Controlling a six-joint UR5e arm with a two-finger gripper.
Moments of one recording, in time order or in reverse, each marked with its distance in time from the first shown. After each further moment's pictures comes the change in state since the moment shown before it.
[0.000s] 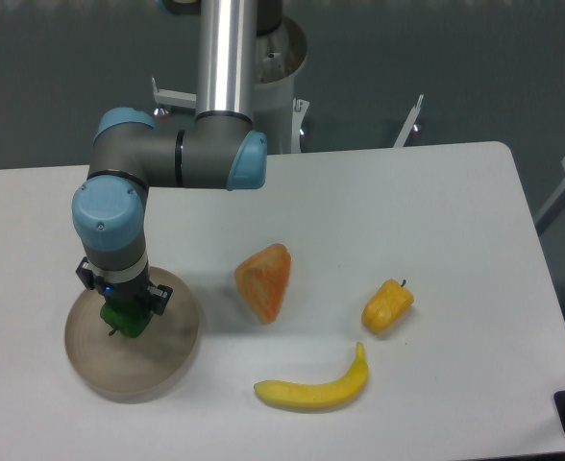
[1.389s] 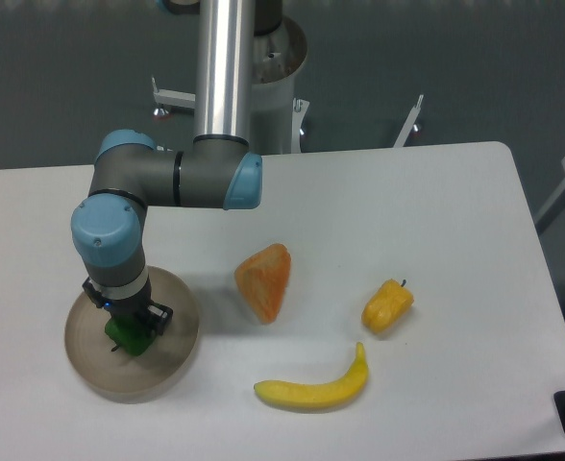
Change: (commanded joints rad) arm -0.003 -0.035 0.000 0.062 0.043 0.097
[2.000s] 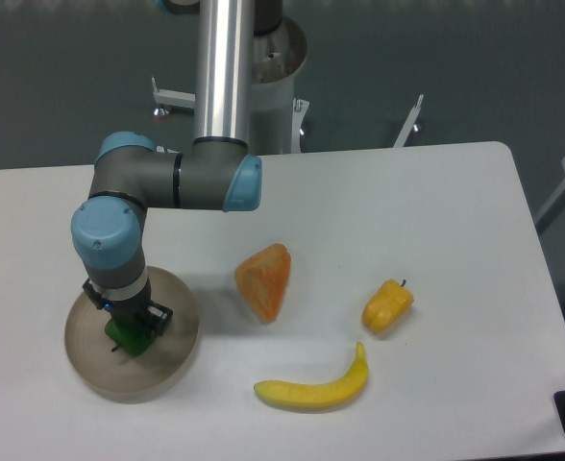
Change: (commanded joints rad) arm -0.002 -0.006 0.000 0.000 0.000 0.000
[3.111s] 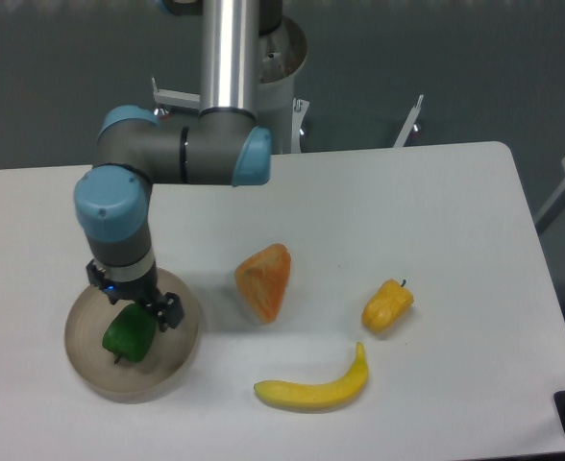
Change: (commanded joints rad) arm 0.110 0.112 0.002 -0.018 0.099 0.155
